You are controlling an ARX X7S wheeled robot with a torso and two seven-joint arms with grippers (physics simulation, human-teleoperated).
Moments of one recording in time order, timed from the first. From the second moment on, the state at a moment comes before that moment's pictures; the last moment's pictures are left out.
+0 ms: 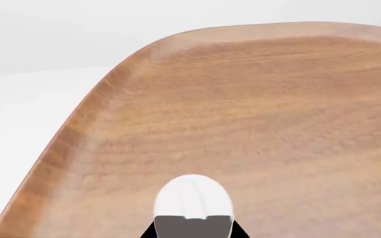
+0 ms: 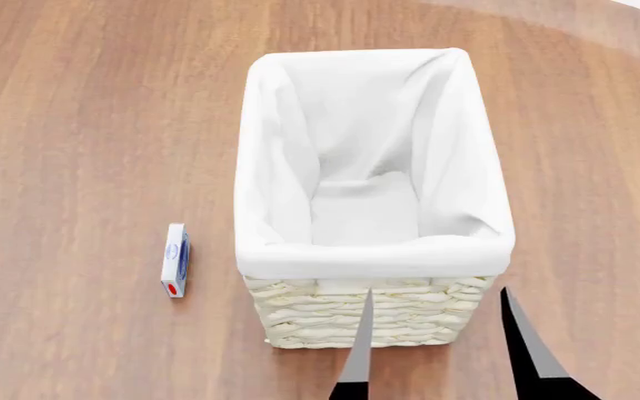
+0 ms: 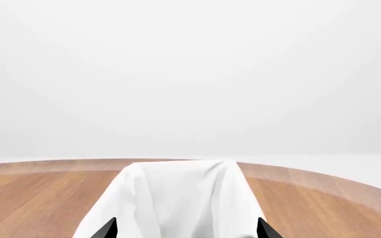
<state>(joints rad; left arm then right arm) 0.02 -0.40 -0.74 -0.27 -0.65 -0.08 -0.57 0.00 0.41 -0.31 -0.75 0.29 0.22 0.46</state>
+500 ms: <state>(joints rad) 0.04 -0.40 -0.71 -0.15 -0.66 -0.12 -0.58 0.00 0.42 -0.32 -0.75 0.29 0.22 0.47</state>
